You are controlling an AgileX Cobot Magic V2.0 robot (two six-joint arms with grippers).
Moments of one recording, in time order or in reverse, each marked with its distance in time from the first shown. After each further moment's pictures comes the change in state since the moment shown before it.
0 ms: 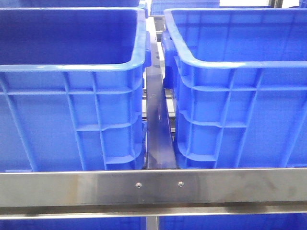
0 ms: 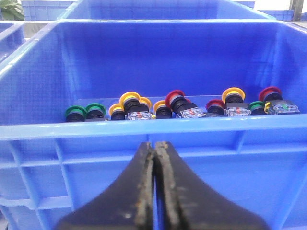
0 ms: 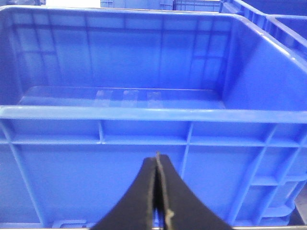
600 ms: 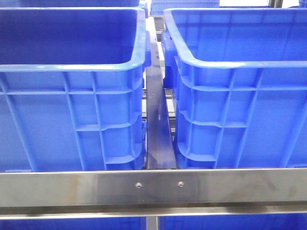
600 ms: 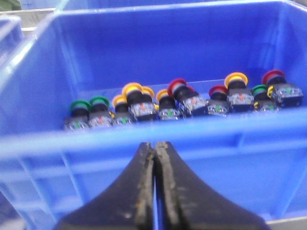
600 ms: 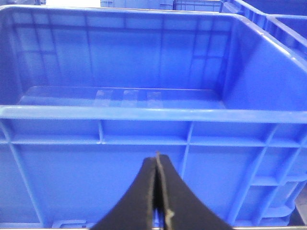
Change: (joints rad) left arm 0.000 0.080 -0.152 0.064 0.168 0.000; right arm 0.000 0.000 0.000 0.000 0.000 0.000
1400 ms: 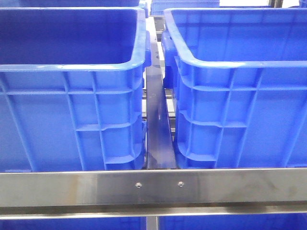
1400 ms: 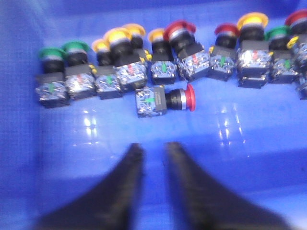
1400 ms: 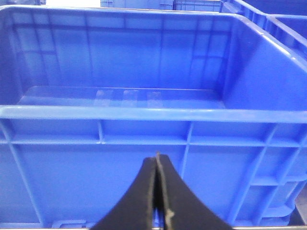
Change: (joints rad) left arm 0.000 0.818 -0.577 -0.039 0.313 0.000; right arm 0.000 0.000 0.000 0.000 0.000 0.000
